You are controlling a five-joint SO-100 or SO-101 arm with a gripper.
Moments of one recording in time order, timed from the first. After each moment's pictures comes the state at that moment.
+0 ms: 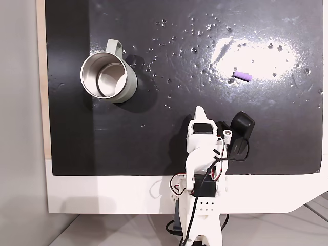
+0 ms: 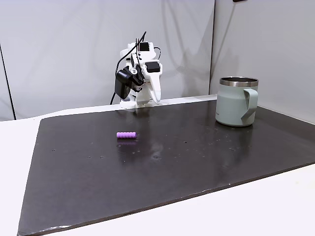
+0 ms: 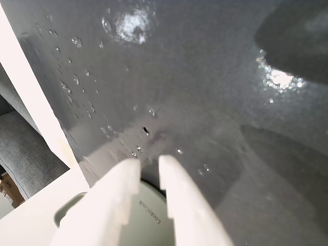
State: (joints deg) arm 4.1 181.7 170.2 50.5 -0.4
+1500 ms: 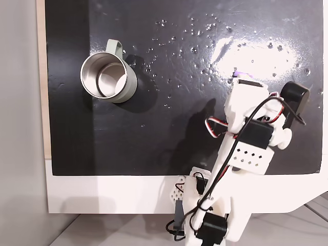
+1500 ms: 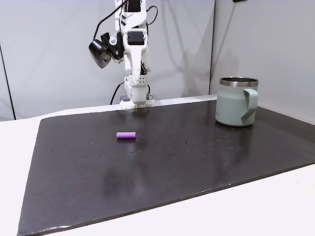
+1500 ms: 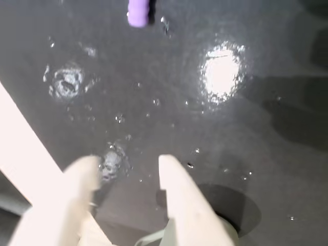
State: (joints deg) arm 19.1 113.3 98.5 76.4 -7.3
